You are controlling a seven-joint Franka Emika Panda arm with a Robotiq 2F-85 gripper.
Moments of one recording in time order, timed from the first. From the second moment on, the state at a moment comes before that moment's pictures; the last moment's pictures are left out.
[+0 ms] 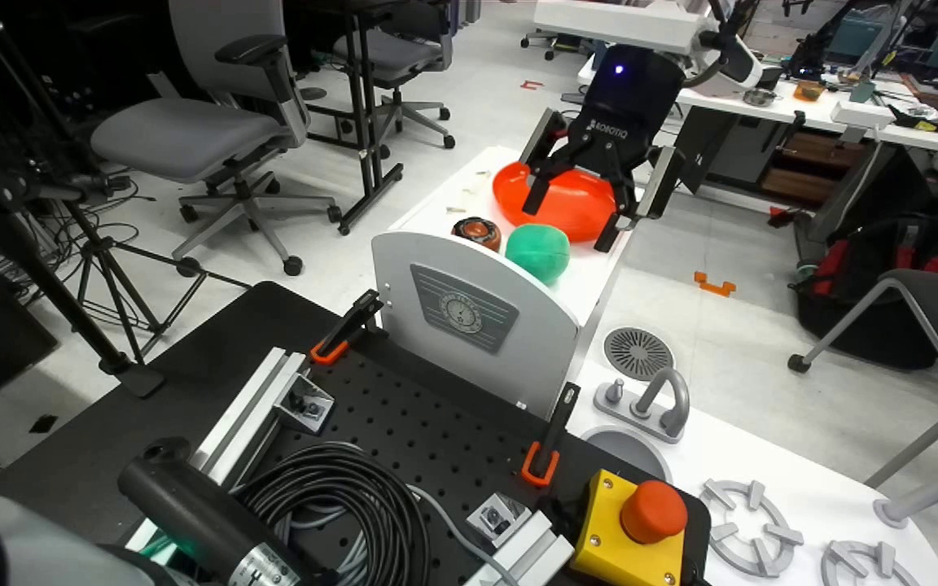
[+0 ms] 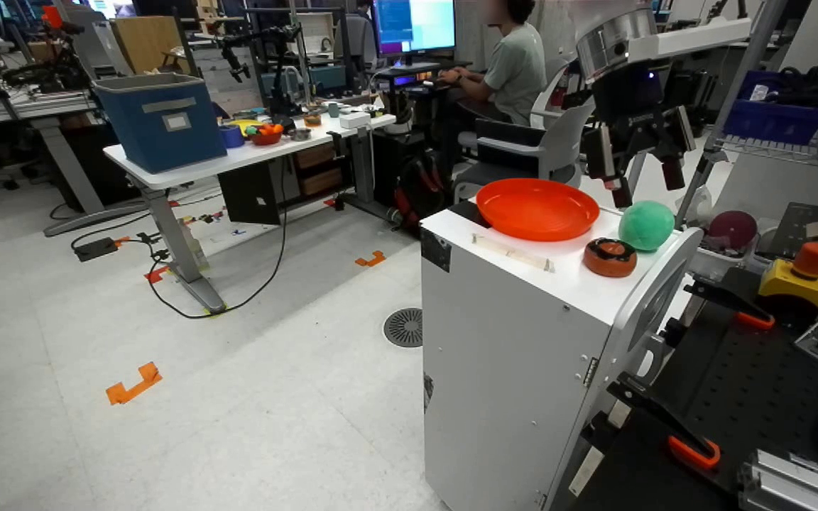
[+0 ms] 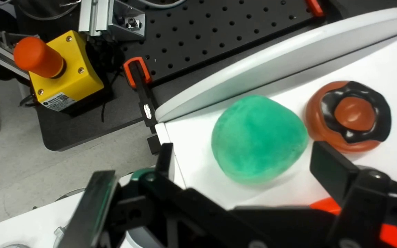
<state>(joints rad) -0.05 0.34 -0.07 -2.02 0.03 1.80 0.18</state>
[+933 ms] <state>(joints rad) -0.05 0.34 -0.07 -2.00 0.04 1.80 0.18</state>
